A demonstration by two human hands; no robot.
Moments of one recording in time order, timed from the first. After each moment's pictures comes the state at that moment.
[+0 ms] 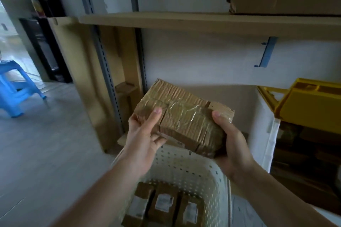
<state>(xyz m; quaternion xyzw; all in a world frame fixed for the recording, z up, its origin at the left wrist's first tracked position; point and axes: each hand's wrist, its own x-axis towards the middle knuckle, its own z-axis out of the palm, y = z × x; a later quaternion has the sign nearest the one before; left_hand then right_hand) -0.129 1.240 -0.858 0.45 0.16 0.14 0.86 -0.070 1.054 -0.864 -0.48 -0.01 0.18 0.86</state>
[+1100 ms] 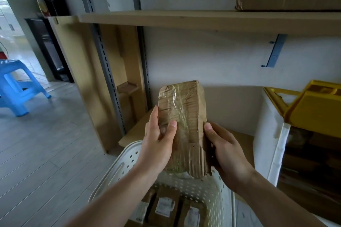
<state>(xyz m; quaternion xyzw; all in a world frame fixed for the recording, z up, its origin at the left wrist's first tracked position) -0.116 1.218 -0.872 0.73 0.10 0.17 0.65 -0.066 1.058 -0.873 -0.63 -0.12 0.17 0.75</state>
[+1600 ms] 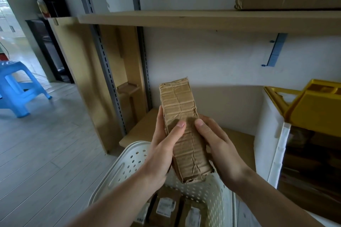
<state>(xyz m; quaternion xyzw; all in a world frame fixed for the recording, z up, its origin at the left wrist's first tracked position) -0.116 1.204 -0.874 0.59 0.01 0.12 0.80 -0.068 1.065 -0.867 -0.62 -0.17 0.19 0.74</state>
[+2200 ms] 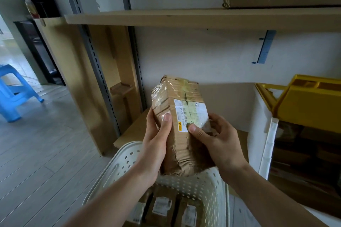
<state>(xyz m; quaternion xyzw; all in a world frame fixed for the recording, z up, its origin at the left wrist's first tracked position) -0.108 1.201 -0.876 0.60 0.05 0.13 0.79 -0.055 1.052 -0.880 -0.68 -0.10 0.04 0.73</state>
